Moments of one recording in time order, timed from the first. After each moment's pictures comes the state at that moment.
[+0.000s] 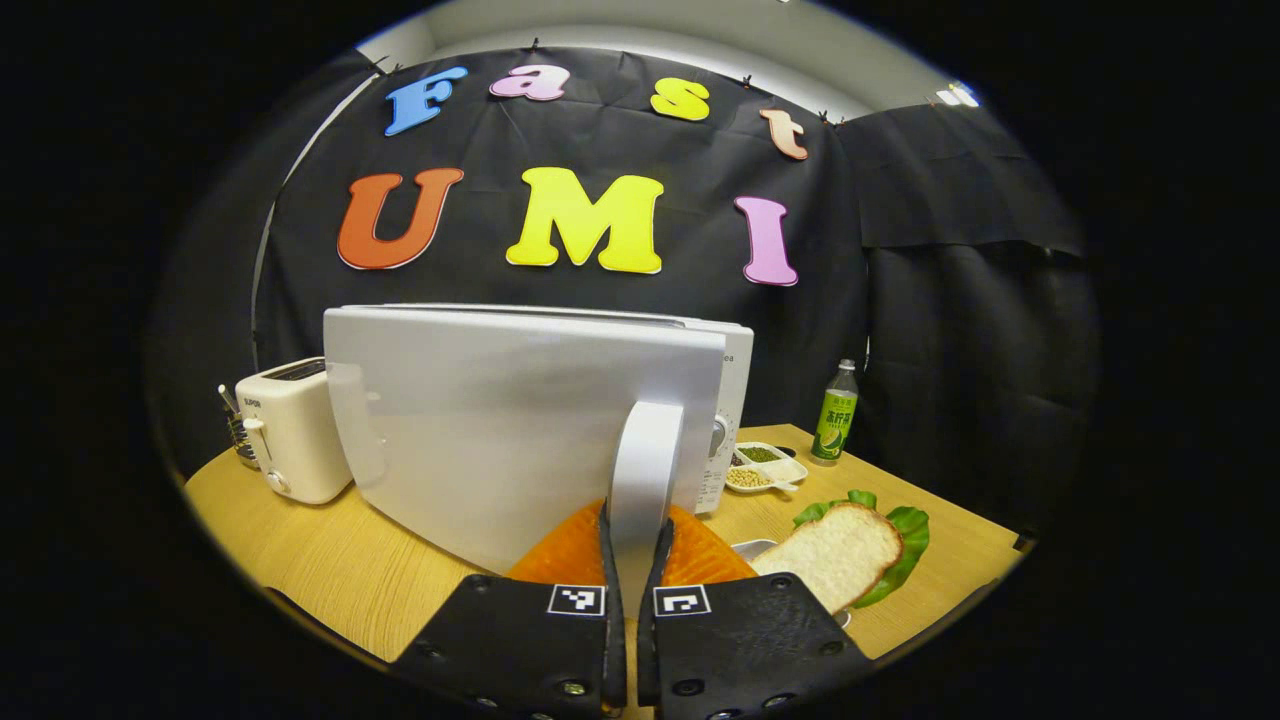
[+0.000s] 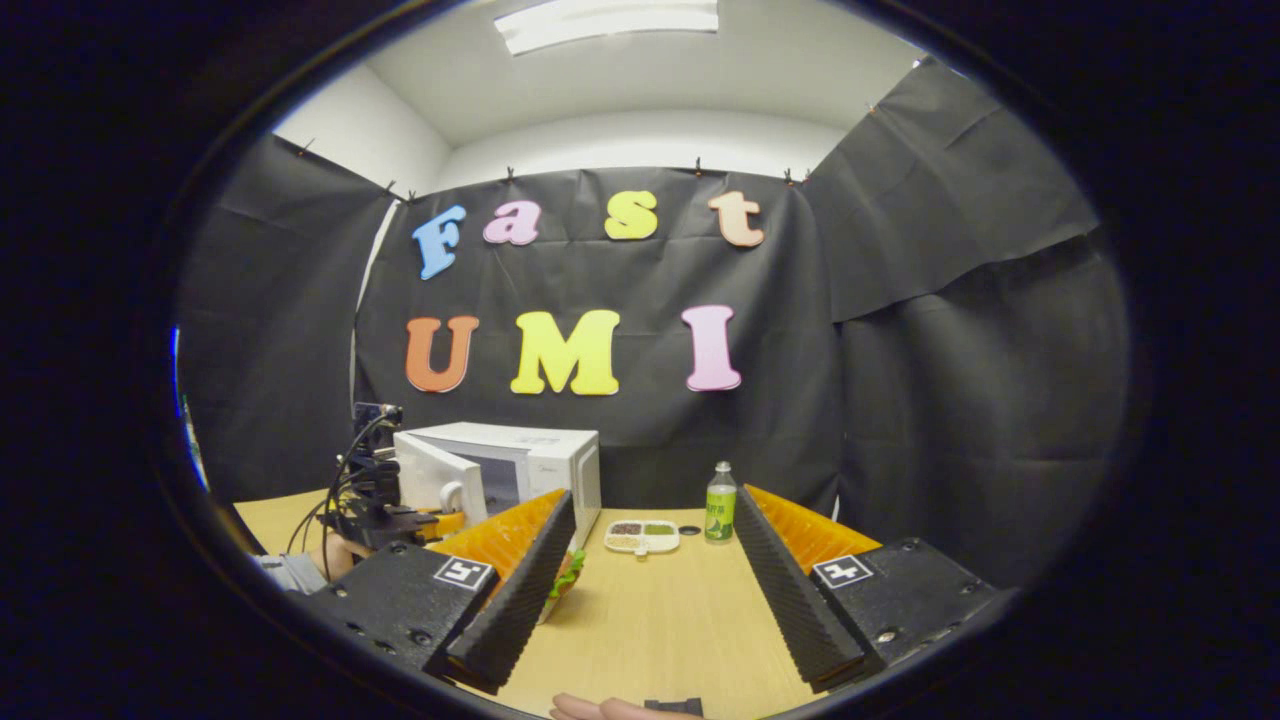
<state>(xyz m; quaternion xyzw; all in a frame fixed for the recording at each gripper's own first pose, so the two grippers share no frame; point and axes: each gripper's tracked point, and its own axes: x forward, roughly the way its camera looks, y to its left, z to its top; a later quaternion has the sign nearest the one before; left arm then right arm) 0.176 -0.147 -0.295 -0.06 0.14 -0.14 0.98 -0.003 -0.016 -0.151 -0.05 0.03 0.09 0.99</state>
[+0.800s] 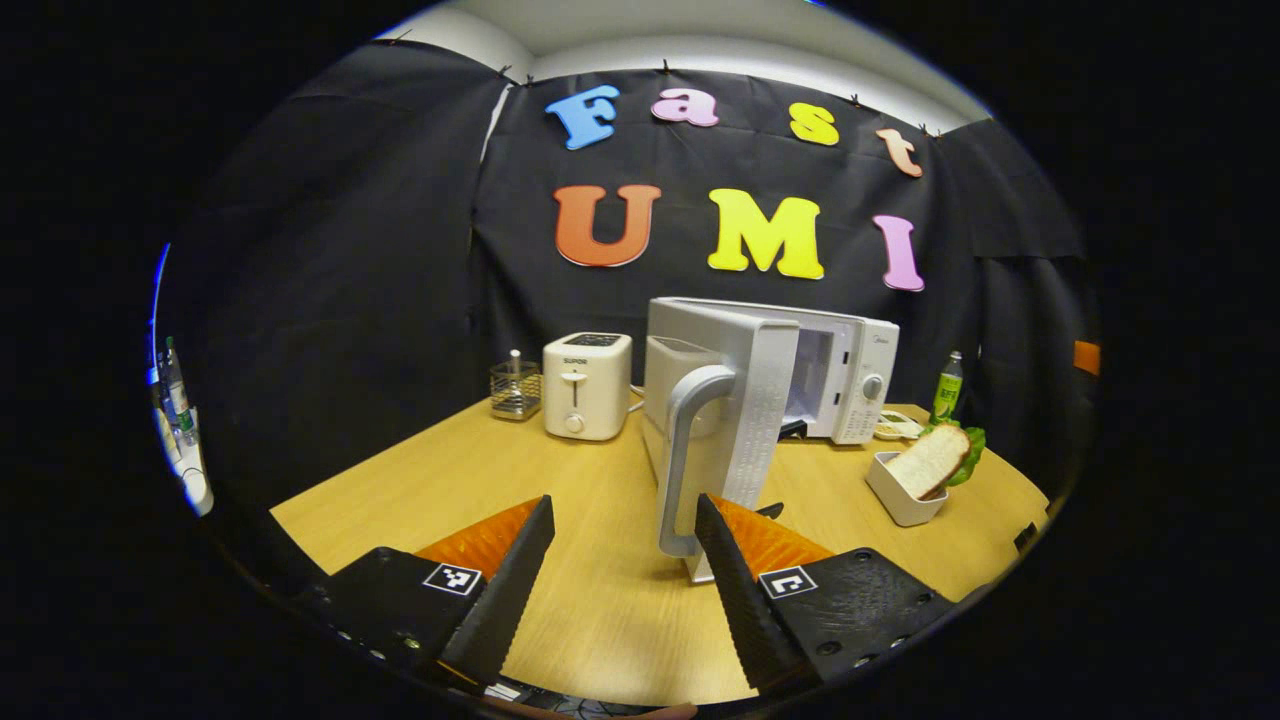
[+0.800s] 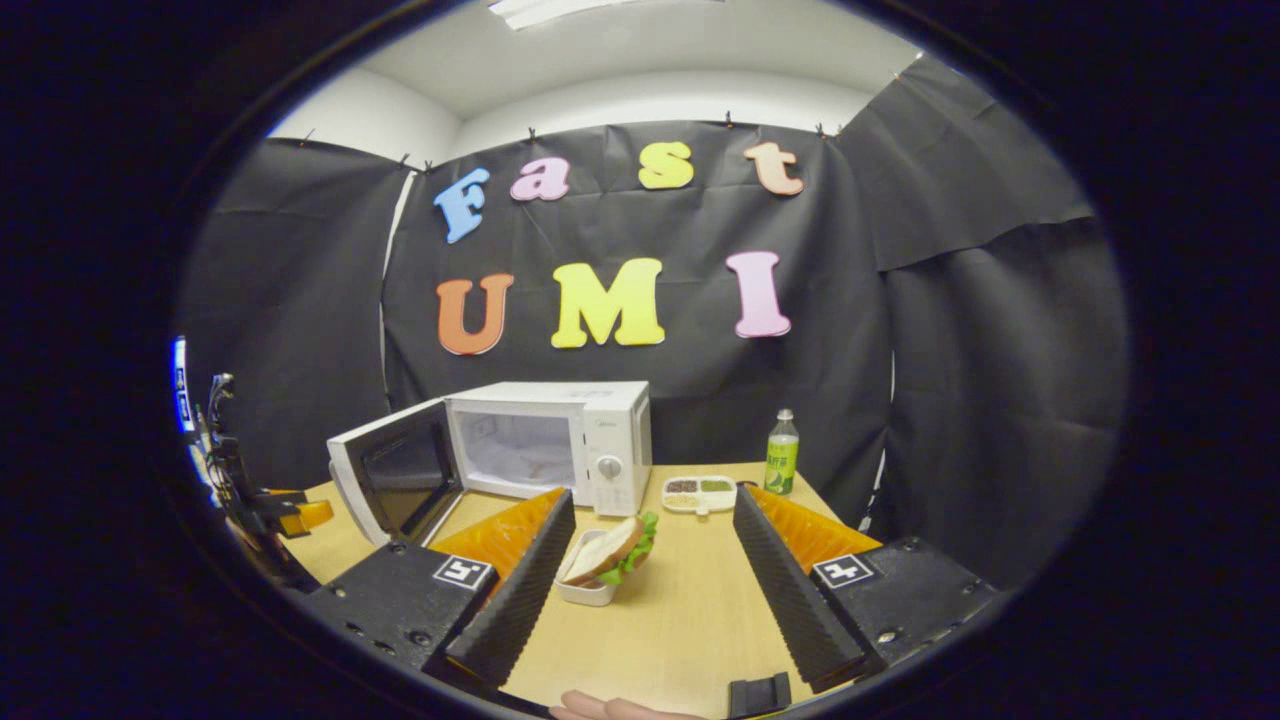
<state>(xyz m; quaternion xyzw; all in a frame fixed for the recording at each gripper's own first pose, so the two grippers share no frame) -0.016 0.096 -0.278 -0.03 0.16 0.09 0.98 0.004 0.064 -0.211 -0.04 0.12 0.14 0.98</state>
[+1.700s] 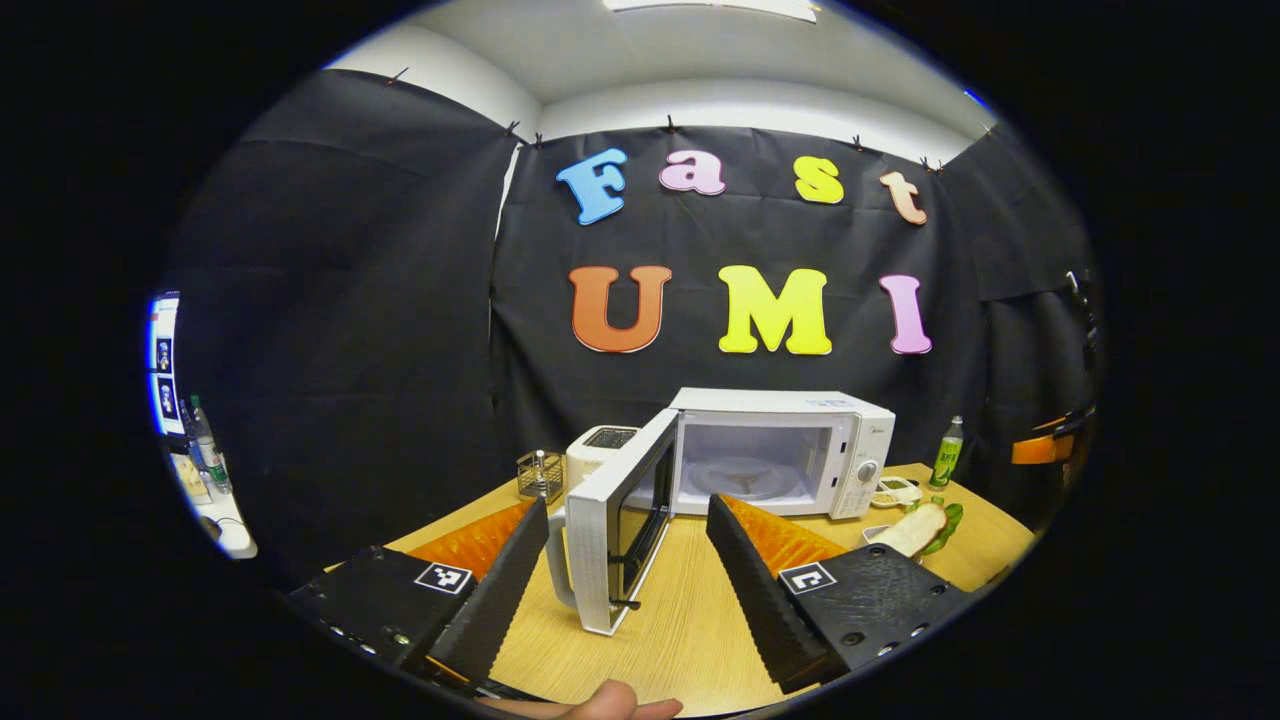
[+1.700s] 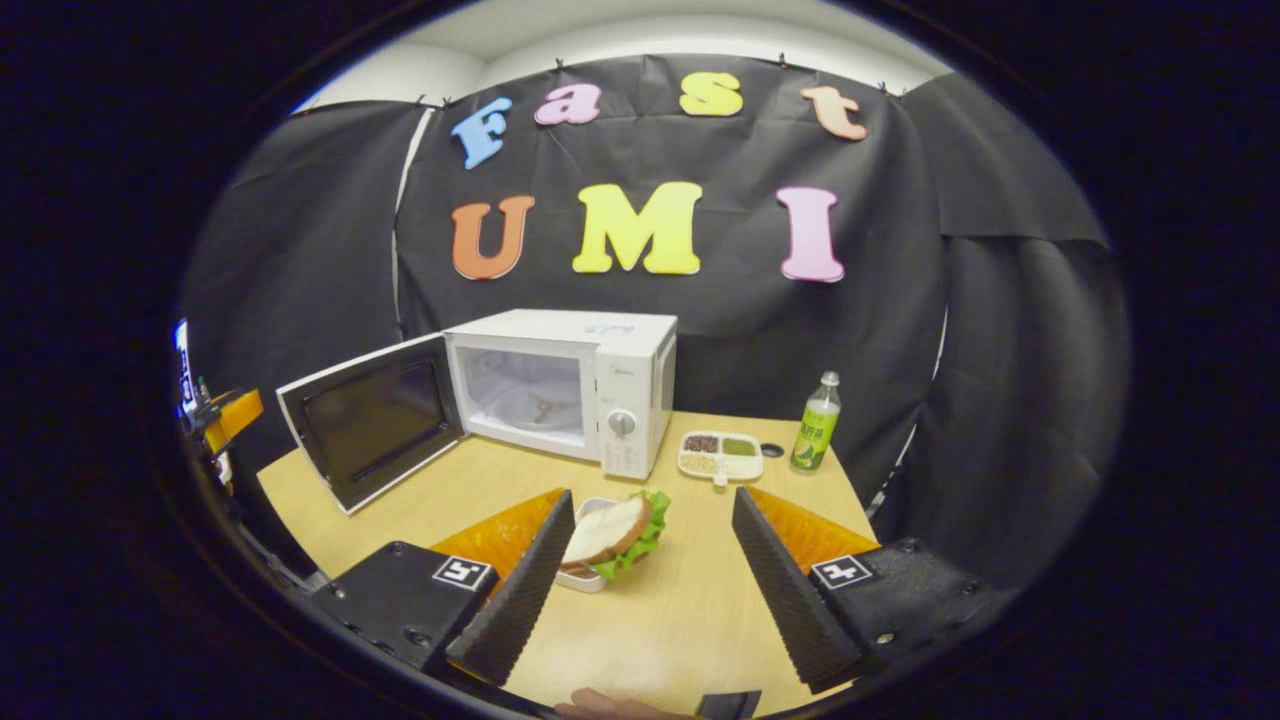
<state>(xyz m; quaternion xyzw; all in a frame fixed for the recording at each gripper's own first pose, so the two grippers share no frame) -0.007 0.080 -0.156 -0.02 0.07 0.11 0.99 0.087 0.071 -0.236 -0.08 0.27 0.18 0.94</state>
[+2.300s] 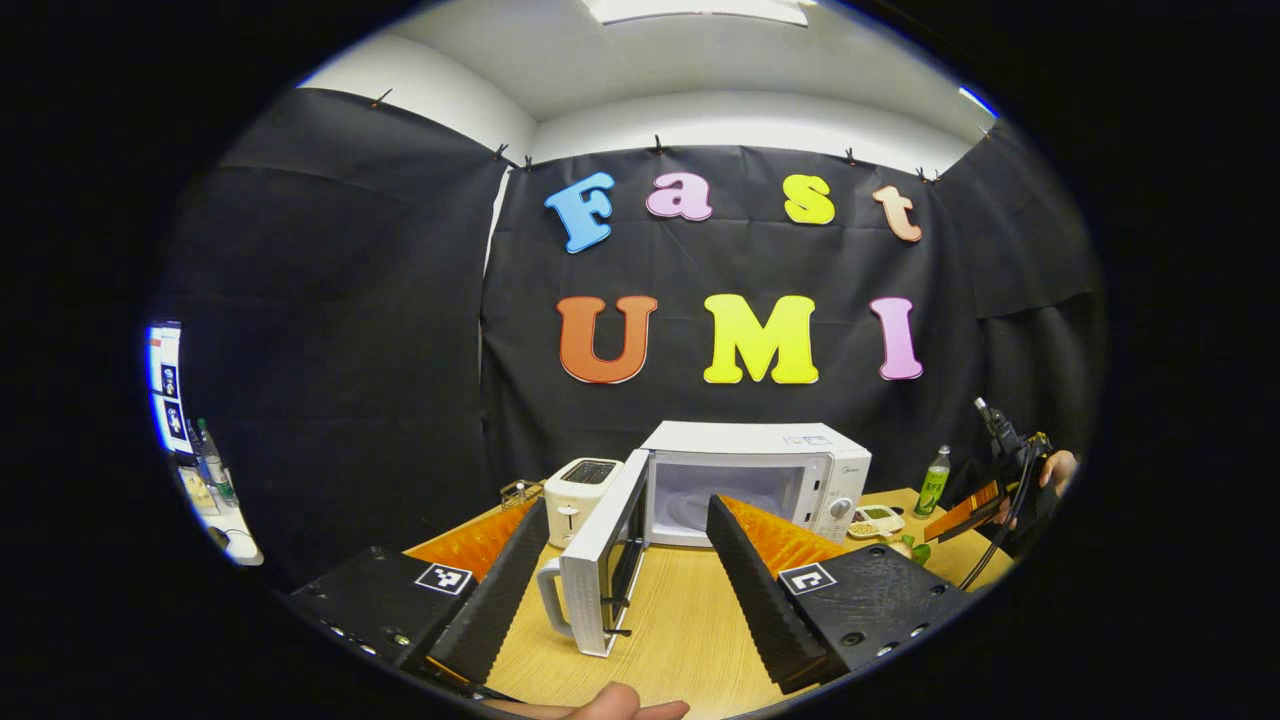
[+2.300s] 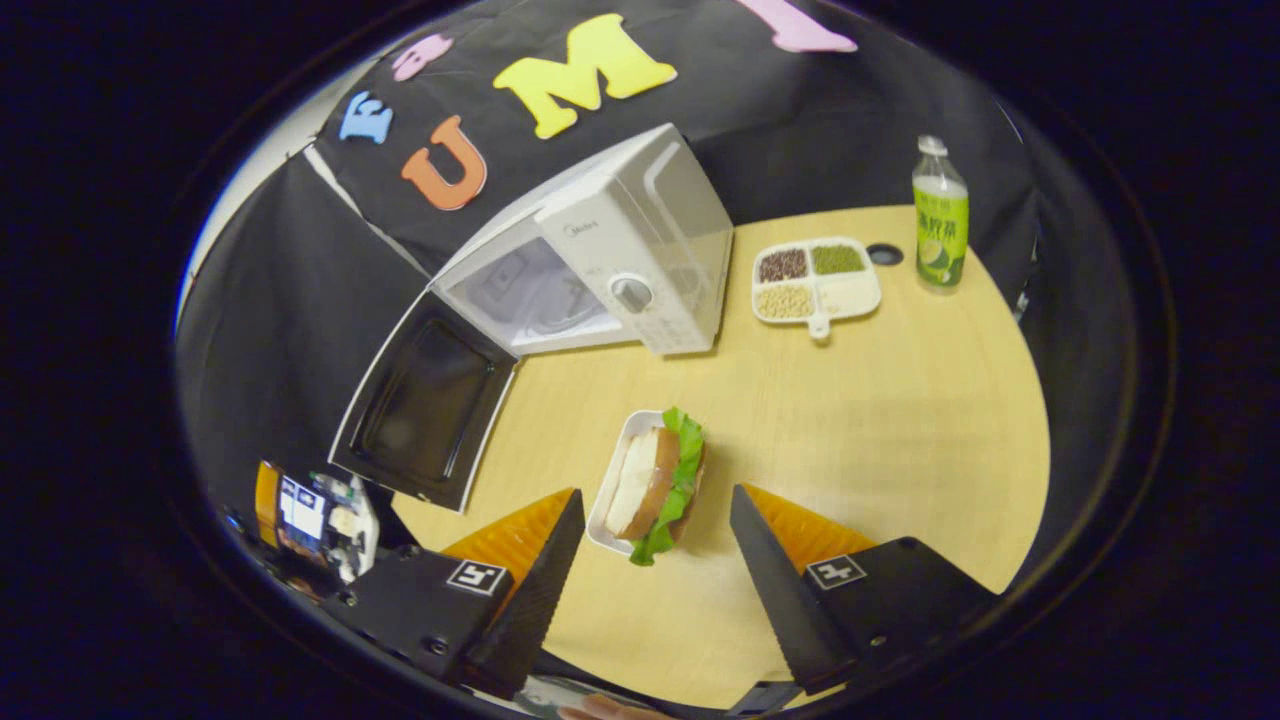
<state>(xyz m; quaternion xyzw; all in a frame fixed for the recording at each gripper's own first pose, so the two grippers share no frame) -0.001 0.041 -0.108 -0.02 0.06 0.12 0.99 0.154 0.081 -0.350 0.11 0.56 0.27 0.78</state>
